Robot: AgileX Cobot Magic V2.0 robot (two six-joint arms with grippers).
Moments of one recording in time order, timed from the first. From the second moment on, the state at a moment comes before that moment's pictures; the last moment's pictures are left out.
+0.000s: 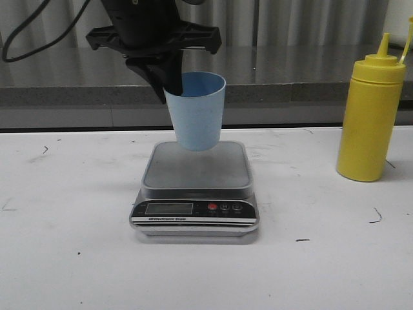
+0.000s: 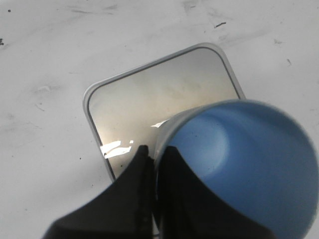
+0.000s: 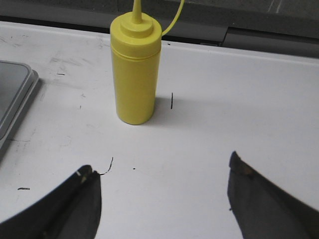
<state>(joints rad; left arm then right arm) -0.58 1.90 -1.64 0.04 0.85 -0.19 0.05 0.62 -0.59 -0.04 0.55 0.01</state>
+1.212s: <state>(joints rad) -0.58 1.96 -1.77 0.04 1.01 -0.17 0.05 0.62 -0.59 -0.04 0.55 0.01</state>
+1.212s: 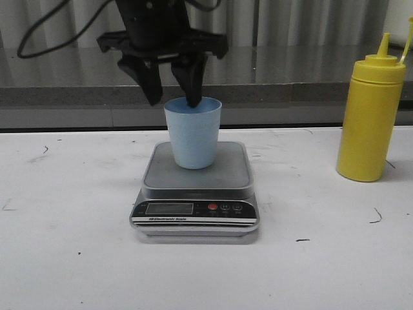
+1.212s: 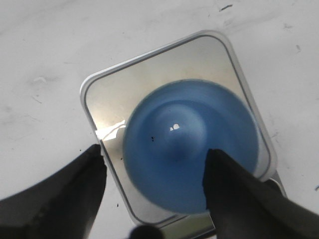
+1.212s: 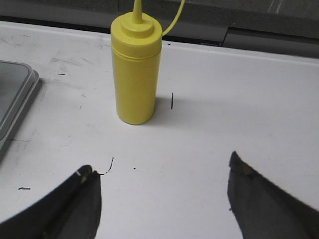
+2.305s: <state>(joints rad) -0.58 0.78 -0.78 0.05 0.79 -0.09 0.05 0.62 -0.59 -0.04 0.55 0.01</state>
